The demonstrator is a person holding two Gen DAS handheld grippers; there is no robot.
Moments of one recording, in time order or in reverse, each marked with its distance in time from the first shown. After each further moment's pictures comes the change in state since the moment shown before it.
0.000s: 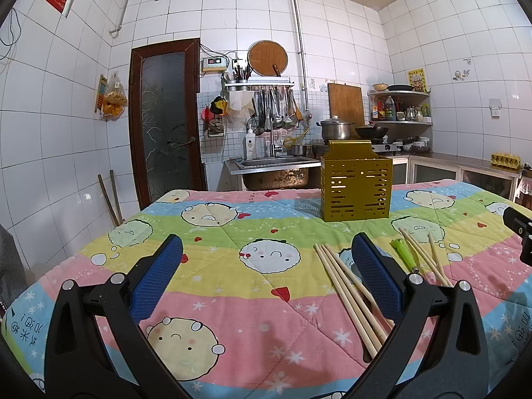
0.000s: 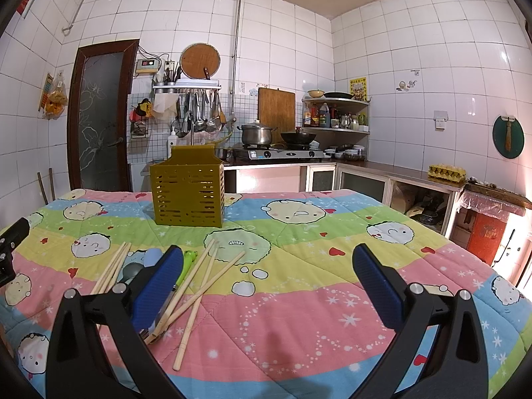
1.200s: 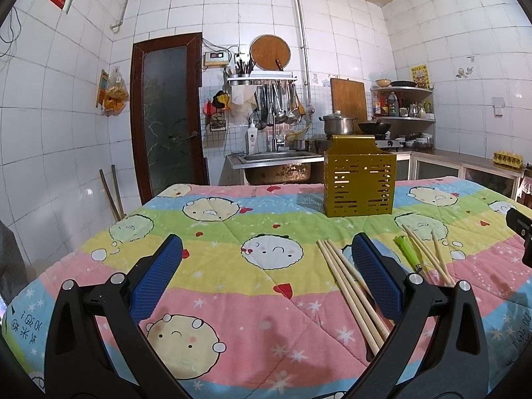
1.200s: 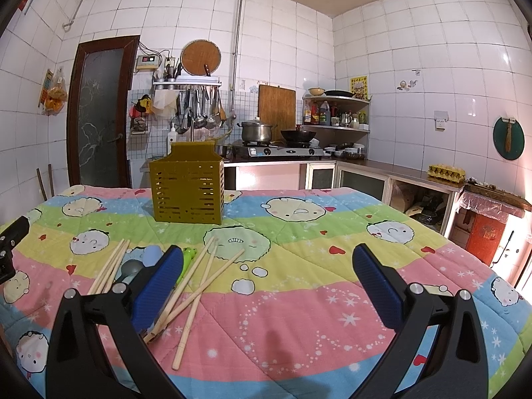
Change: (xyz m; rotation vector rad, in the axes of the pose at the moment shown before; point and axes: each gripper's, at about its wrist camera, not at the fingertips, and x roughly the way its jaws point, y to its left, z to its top) left arm 0.006 0.000 0.003 -0.004 0.033 0.006; right arm 0.001 -0.006 0.003 -0.008 0.012 -0.001
